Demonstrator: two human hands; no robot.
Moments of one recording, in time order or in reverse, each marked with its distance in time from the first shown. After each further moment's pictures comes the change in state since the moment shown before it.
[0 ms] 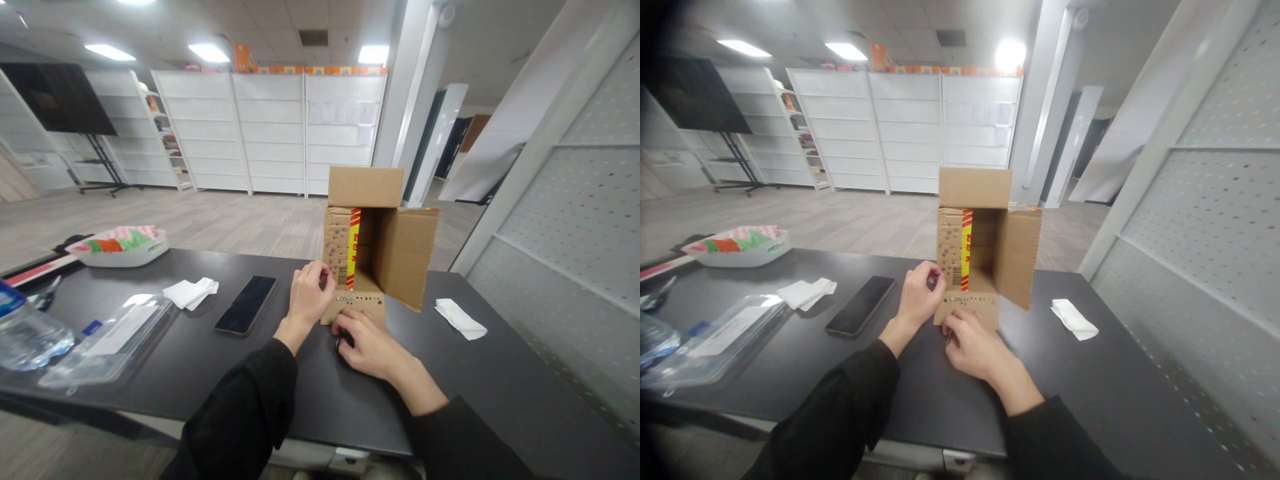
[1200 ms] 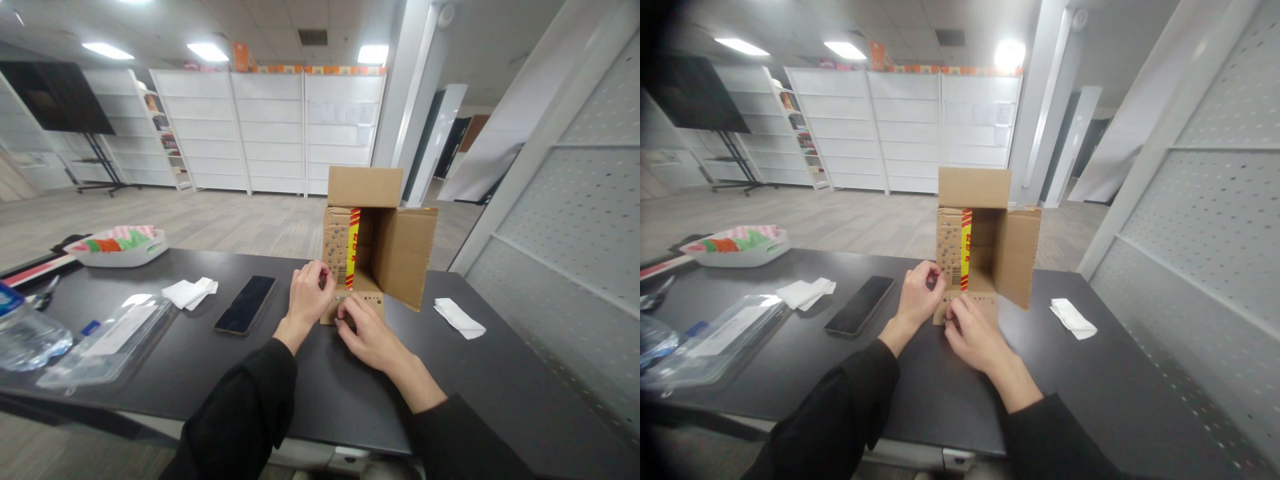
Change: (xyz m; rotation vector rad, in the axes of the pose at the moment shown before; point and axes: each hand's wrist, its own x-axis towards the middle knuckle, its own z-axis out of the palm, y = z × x) left_hand 0.000 -0.002 0.002 -0.005 0.010 0.009; right_hand 0.006 0.006 0.000 0.112 0.267 -0.071
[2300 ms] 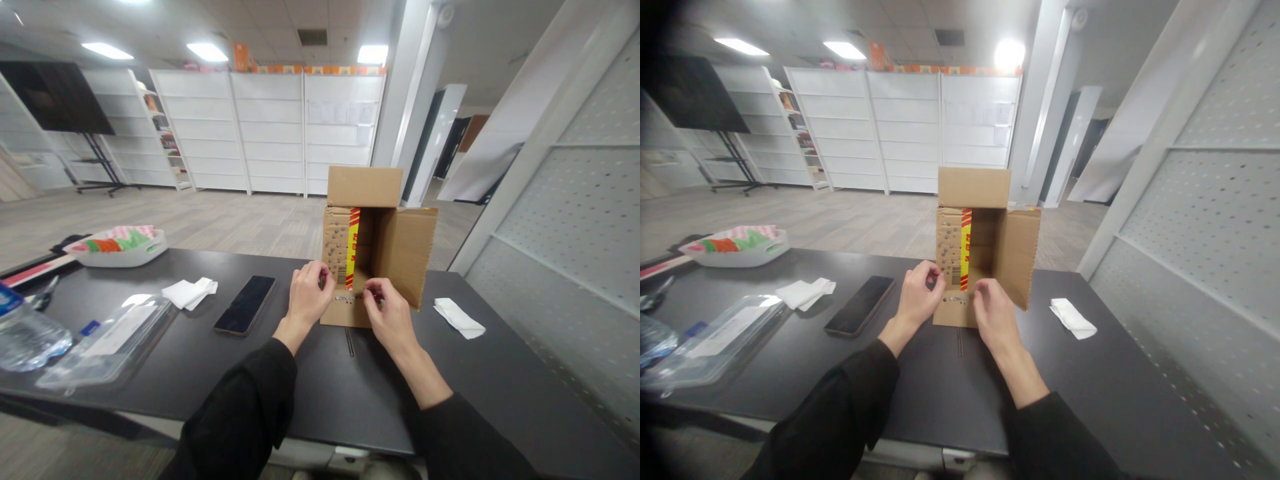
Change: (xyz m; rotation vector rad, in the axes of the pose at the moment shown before) left_hand 0.001 0.002 -0.002 0.005 -0.020 -0.002; right_hand 0.003 0.034 -0.006 0.077 0.464 0.245
